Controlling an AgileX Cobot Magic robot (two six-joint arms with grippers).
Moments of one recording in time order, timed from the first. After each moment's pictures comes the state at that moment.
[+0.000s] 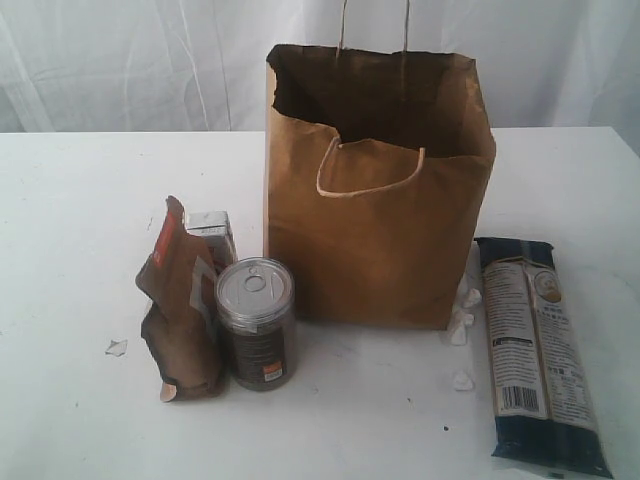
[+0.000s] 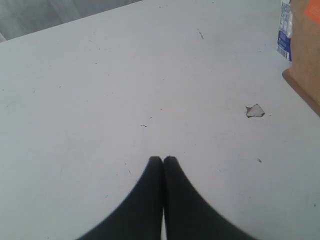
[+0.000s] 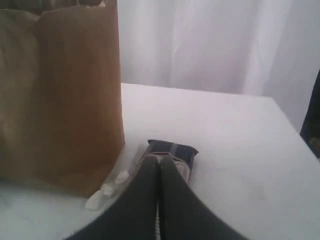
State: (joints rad) left arm -0.18 0.00 0.02 0.25 0.43 -0.05; right arm 0.06 0.00 -0.06 0.24 0.27 -0.22
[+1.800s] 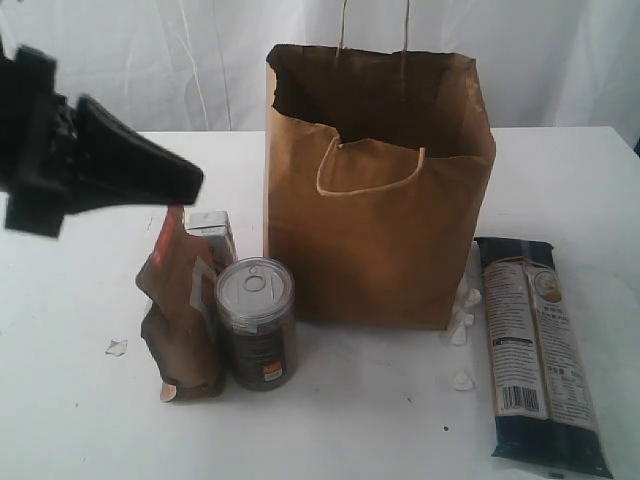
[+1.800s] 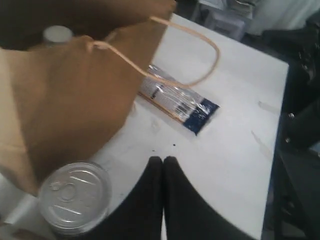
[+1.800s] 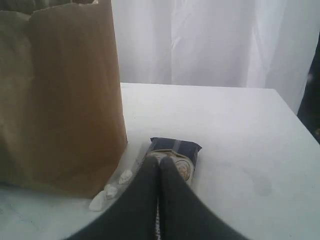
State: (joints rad) left arm -0.34 1.14 -0.98 -1.03 1.01 1.13; right arm 0.06 0.00 -0.05 0.24 0.25 -0.18
